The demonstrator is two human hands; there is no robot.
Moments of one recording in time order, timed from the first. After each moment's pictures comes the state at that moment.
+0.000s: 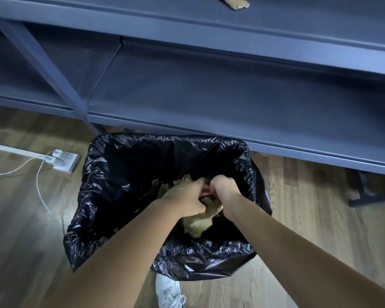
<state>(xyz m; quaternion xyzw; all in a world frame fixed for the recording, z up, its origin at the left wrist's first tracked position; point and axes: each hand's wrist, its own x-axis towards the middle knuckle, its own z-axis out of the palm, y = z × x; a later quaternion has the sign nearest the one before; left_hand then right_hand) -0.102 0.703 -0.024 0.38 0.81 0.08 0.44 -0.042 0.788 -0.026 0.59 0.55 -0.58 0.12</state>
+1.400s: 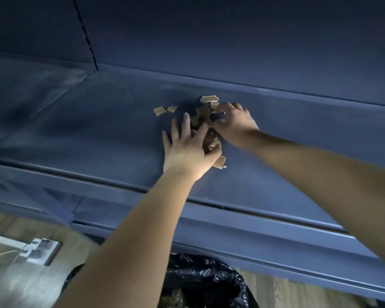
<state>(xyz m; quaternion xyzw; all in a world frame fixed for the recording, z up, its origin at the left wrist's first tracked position) -0.305 0.909 0.132 0.35 0.91 0.21 0.03 -0.270 1.026 0.170 0.30 0.92 -0.22 -0.10</state>
